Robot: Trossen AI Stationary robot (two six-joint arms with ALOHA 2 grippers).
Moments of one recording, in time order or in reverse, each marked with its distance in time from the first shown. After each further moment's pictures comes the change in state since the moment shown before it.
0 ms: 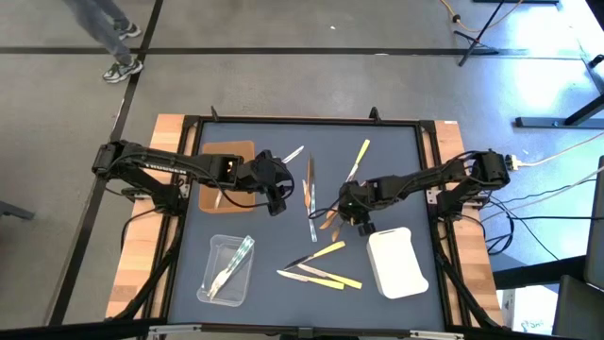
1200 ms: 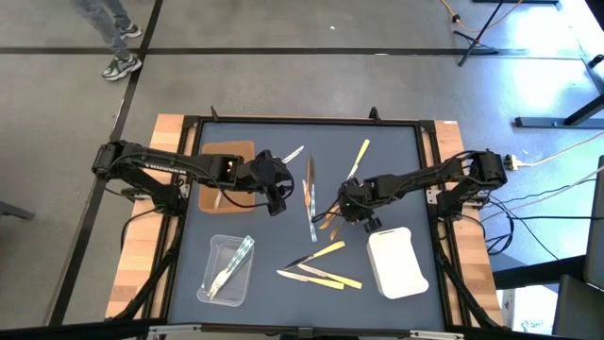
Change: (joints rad) left arm 0.000 0.000 0.000 0.000 0.000 0.000; right arm -0.001 0.052 0.051 -0.132 0.095 -0.183
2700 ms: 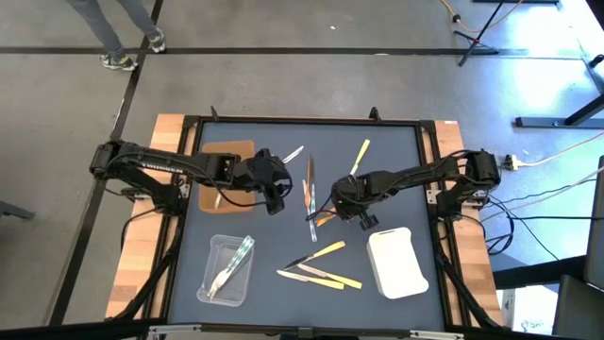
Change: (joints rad) left arm 0.001 -0.028 0.000 0.000 0.000 -0.001; right arm 0.000 0.015 0.154 -0.162 -0.002 -0.001
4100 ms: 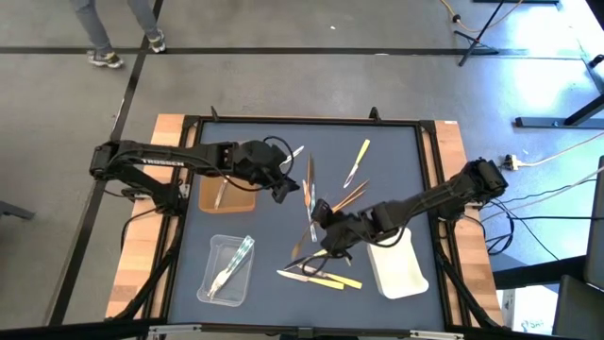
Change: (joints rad) left arm 0.105 -0.008 0.000 0.098 0.349 -0.501; right arm 0.352 -0.005 0.234 0.304 0.490 -0.511
